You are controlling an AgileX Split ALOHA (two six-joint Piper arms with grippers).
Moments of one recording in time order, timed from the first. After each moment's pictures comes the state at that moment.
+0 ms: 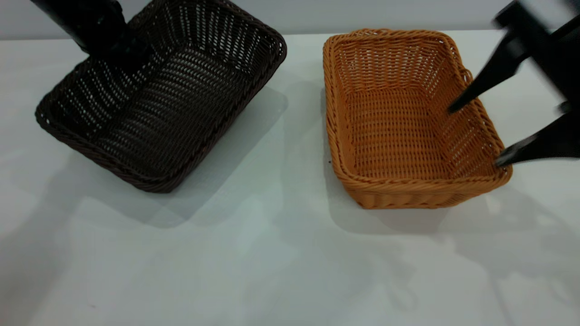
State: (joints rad) left arm -0.13 2.29 -1.46 -0.14 0.16 0.53; right arm 0.09 1.76 -0.66 1.20 0.59 -0.33
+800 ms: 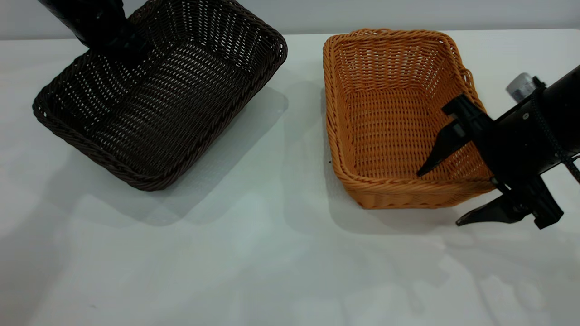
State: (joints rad) left arm -0.13 2.29 -1.48 -0.14 0.18 0.57; right arm 0.17 2.06 -0.66 1.69 0.36 -0.57
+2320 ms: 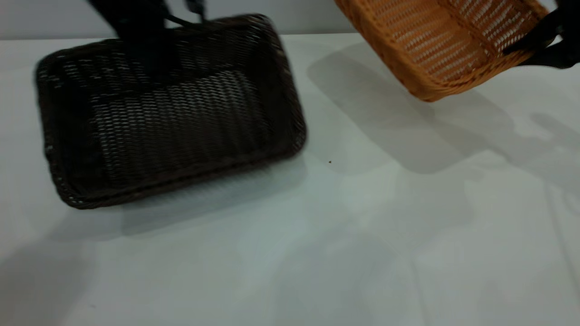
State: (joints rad) left arm -0.30 2.26 -1.48 -0.13 0.27 1.14; right arm -0.23 2.07 -0.99 1.62 0.59 -0.84
